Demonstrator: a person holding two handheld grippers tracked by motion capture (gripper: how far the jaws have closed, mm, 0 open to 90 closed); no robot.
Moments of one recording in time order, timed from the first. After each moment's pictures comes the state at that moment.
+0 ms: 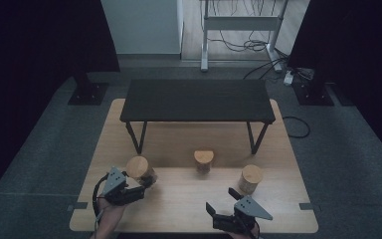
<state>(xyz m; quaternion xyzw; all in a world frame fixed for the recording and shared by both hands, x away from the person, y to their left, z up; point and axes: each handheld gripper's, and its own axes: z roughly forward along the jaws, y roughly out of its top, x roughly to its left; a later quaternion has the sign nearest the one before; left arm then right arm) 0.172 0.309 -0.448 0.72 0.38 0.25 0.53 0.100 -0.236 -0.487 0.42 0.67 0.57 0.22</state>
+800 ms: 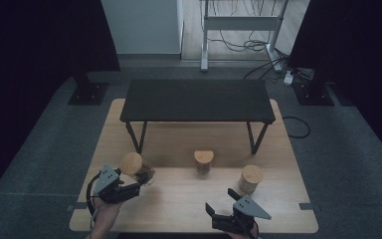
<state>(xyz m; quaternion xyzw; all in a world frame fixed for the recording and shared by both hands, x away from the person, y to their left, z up) 0.166 0.317 -0.438 0.70 0.38 0.25 0.56 0.101 -0.234 -0.487 0.42 0.68 0.56 0.21</state>
